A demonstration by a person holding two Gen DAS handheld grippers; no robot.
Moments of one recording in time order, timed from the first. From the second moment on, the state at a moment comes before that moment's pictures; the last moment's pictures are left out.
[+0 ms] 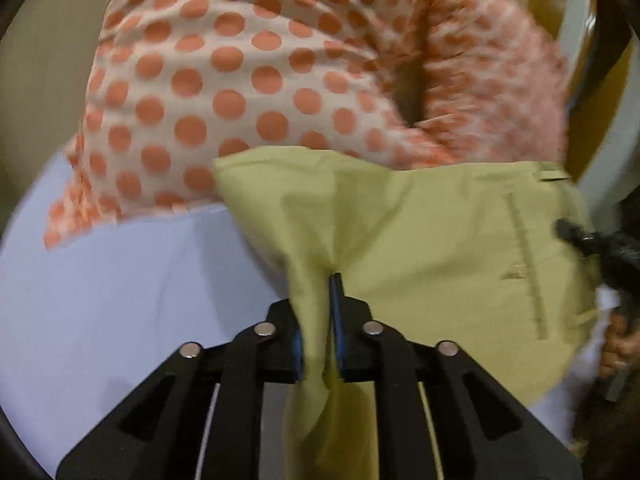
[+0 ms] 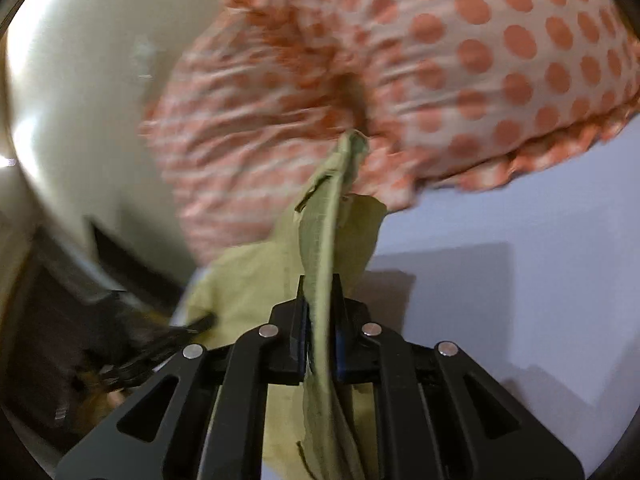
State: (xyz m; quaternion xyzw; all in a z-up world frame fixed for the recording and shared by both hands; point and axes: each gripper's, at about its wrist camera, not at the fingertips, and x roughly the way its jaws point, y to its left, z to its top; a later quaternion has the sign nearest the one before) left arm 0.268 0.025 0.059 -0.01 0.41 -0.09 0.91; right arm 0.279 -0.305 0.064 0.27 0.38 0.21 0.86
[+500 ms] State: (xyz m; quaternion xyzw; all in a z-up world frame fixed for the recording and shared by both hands) left arm 0.221 0.009 0.041 -0.07 0.46 -0.18 0.87; right arm 0.259 -0.275 0.039 0.16 0.47 0.16 0.85
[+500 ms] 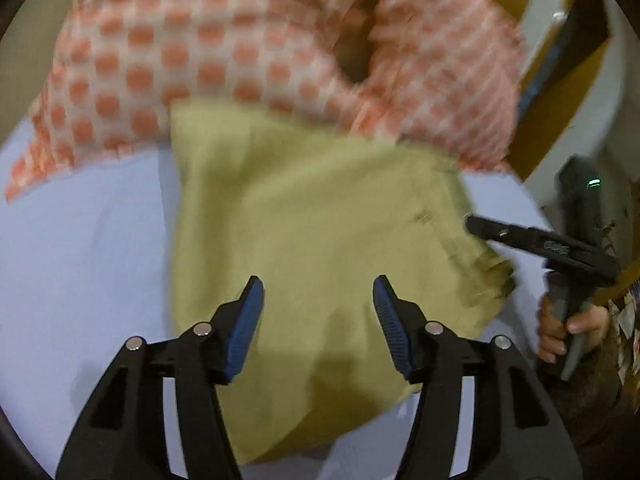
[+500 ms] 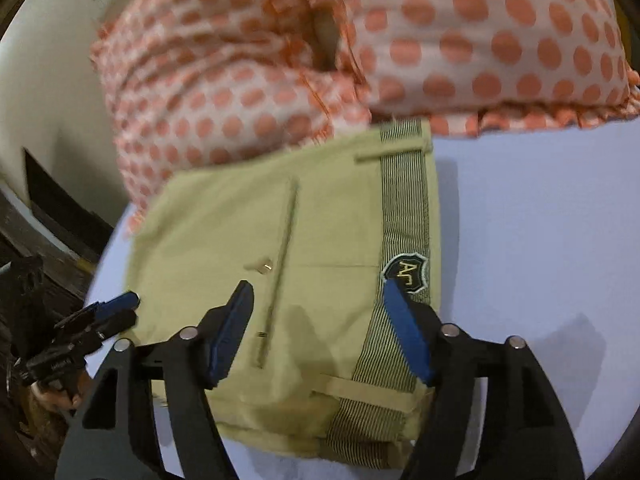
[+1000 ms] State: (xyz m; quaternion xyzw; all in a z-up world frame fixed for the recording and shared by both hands) left arm 0.070 0.016 0.052 0.00 0.42 -0.05 0.91; right arm 0.088 -0.217 0.070 0.00 0.38 0.03 0.92
